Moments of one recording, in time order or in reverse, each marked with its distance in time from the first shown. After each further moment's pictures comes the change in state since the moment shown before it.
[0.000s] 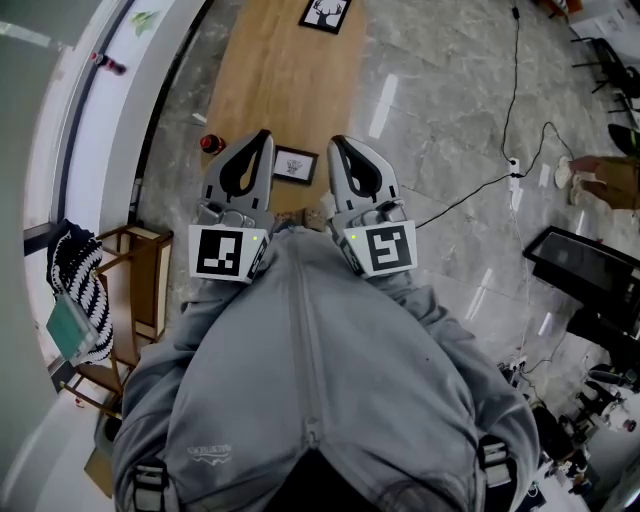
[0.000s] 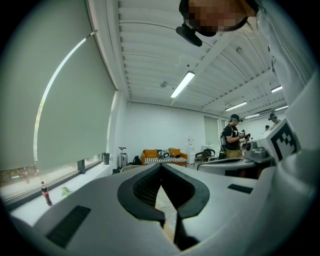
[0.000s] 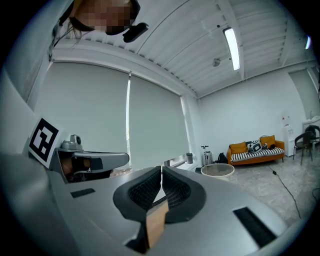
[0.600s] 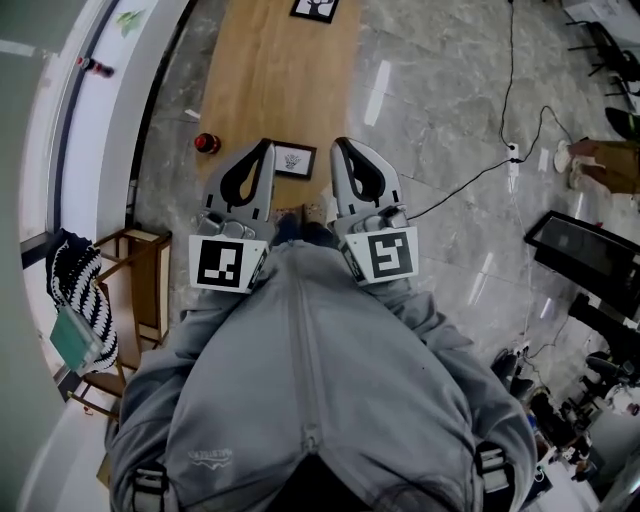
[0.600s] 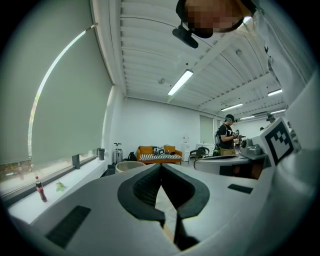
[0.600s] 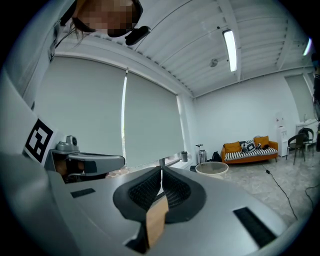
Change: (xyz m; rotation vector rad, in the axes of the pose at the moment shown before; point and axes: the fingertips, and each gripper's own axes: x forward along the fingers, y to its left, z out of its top) left arm 0.003 0.000 -0.026 -0.016 0.037 -0.065; right arm 0.001 -0.006 -0.024 -0.001 0.055 -0.058
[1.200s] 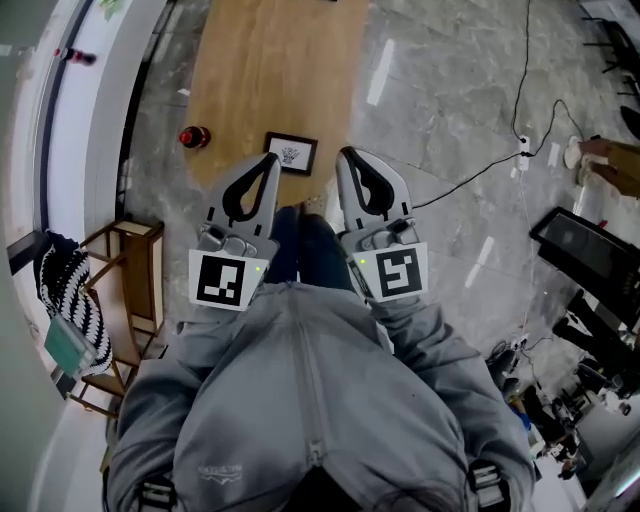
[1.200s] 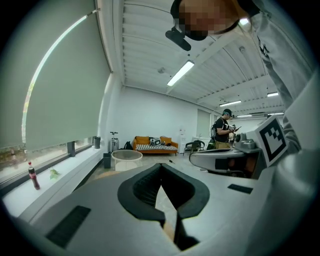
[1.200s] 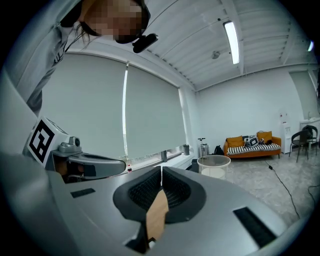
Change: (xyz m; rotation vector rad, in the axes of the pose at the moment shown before) left arm 0.043 0.015 -0.106 -0.056 0.103 -0.047; right arm 0.044 -0.032 -0.083 0.007 0.026 0.021
